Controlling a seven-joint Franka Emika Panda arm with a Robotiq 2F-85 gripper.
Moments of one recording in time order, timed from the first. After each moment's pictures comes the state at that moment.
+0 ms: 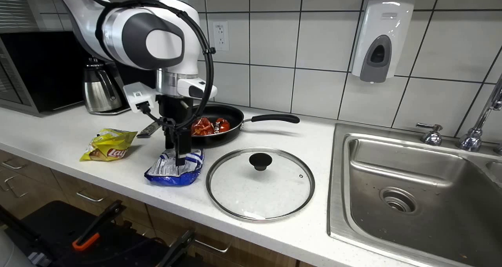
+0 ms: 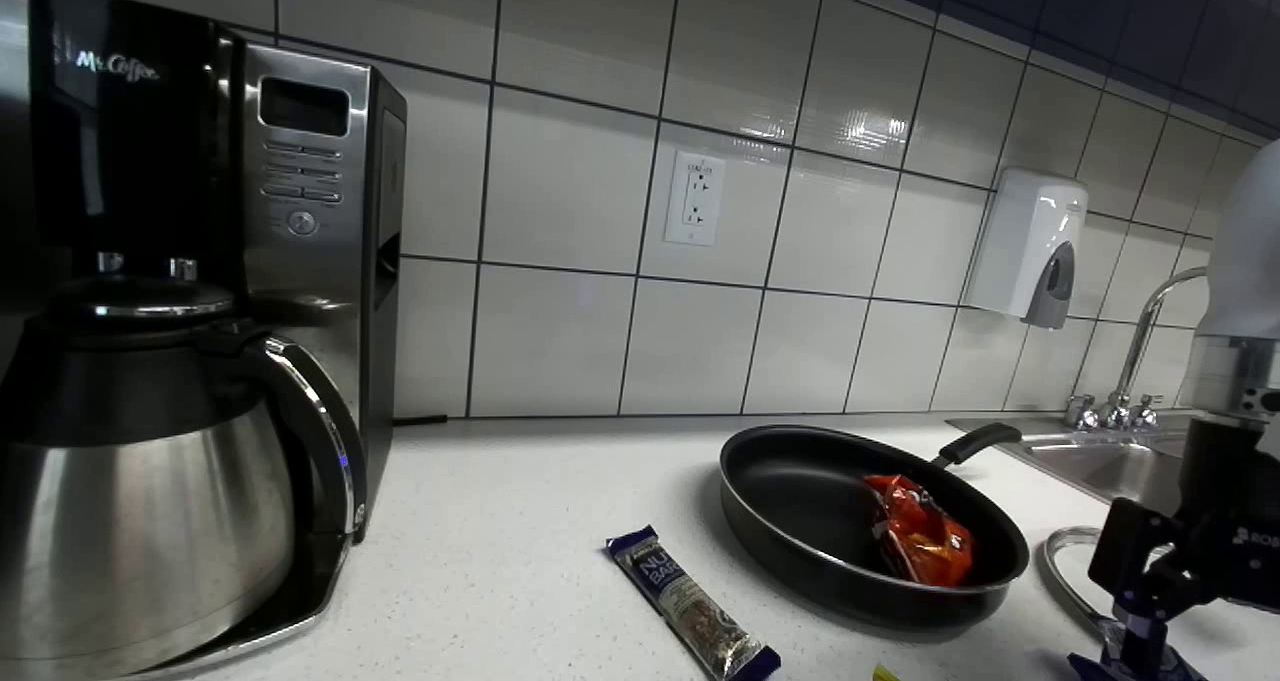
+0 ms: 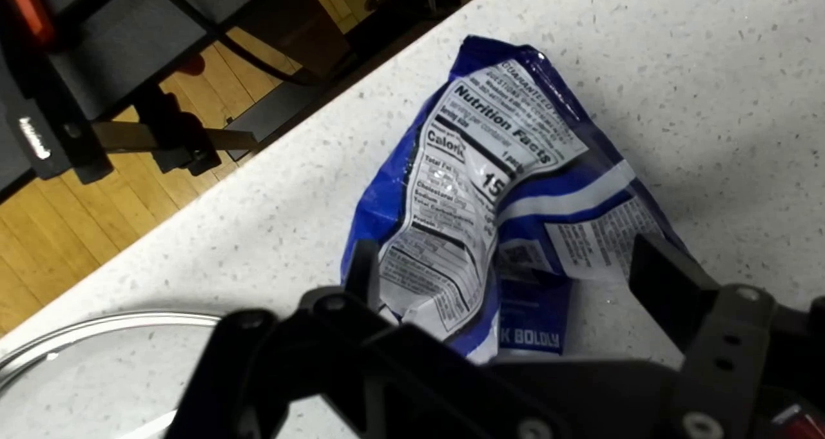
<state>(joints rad) 0.06 -0.03 -0.06 -2.74 0.18 2.54 0.39</state>
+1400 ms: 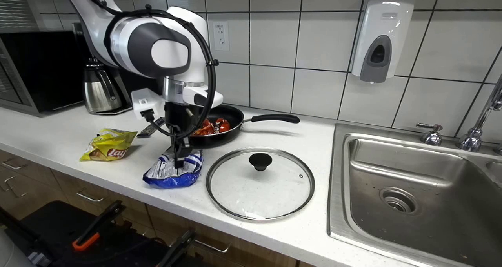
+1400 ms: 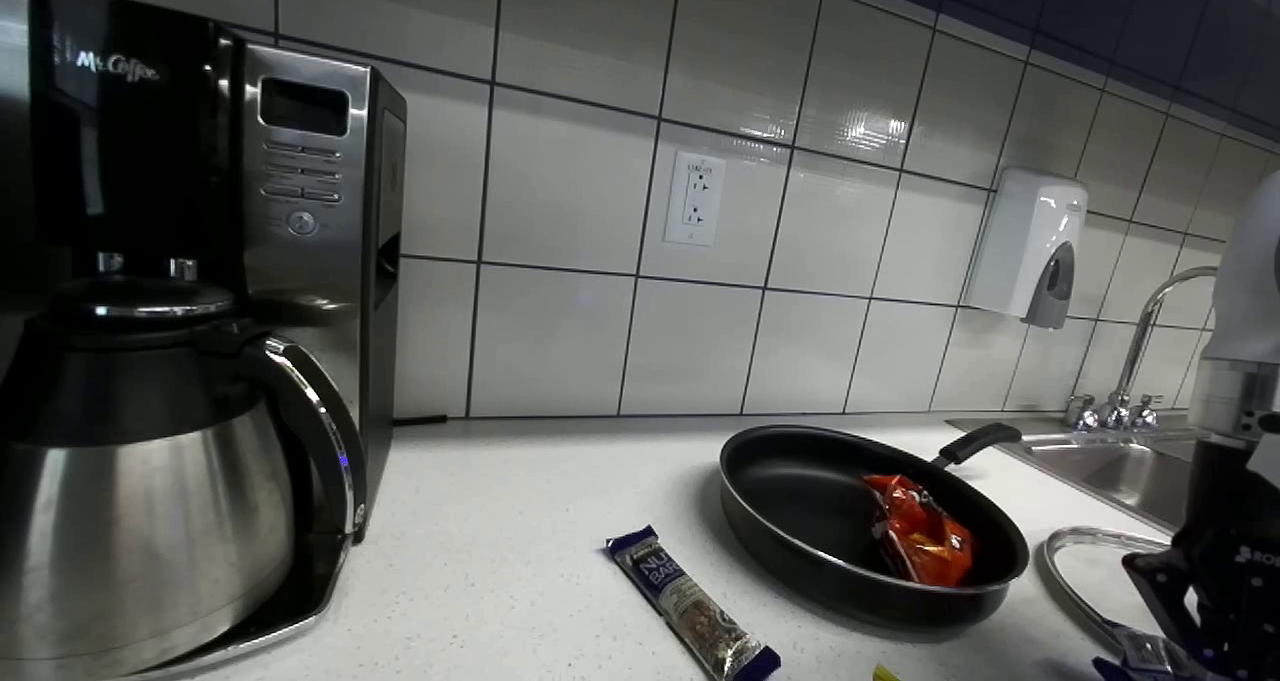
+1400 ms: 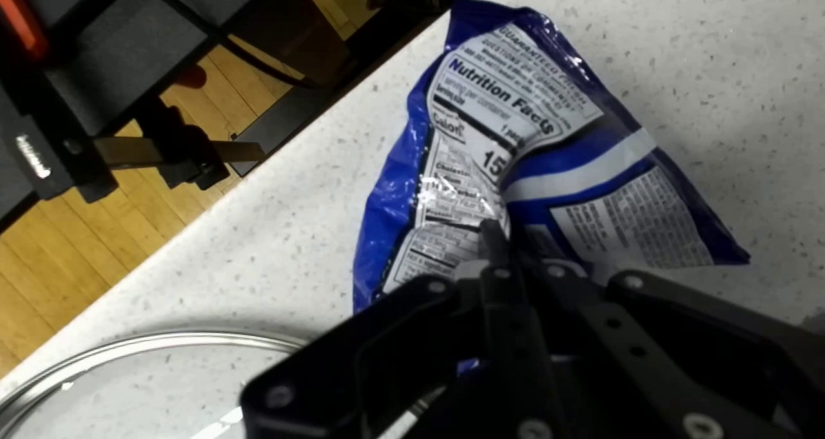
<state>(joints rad) 0.03 0.01 -0.06 -2.74 0.21 2.57 0.39</state>
